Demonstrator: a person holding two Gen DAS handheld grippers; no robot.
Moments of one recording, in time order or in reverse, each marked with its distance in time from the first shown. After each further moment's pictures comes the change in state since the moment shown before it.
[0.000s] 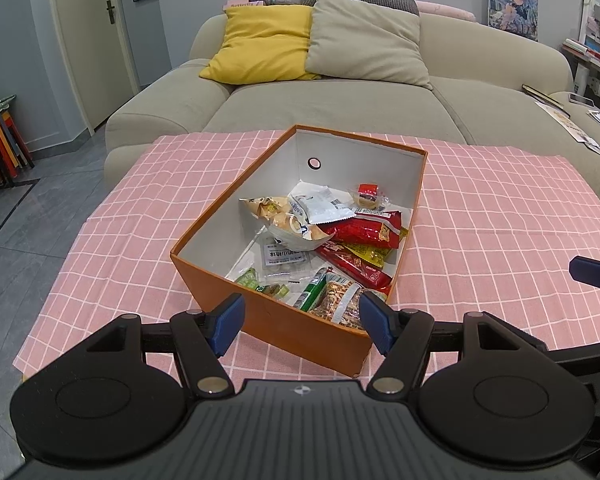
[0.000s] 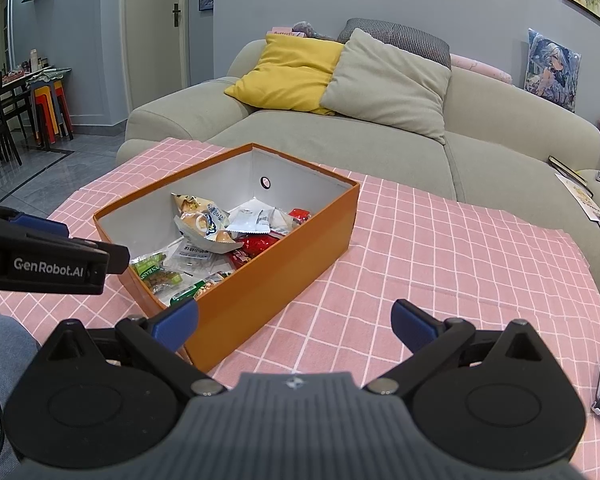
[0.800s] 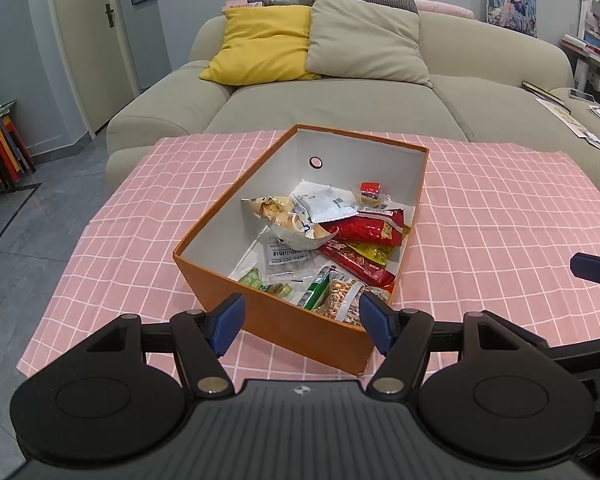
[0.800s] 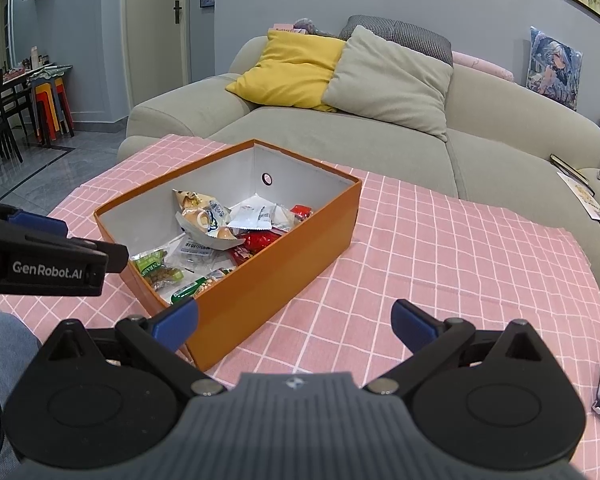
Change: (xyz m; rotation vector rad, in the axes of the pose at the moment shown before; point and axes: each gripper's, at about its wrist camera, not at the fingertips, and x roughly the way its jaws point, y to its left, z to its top) left arm -0.001 -0.001 -0.002 0.012 -0.002 0.013; right arm 0.002 -0.001 -0.001 -0.007 0.011 0.009
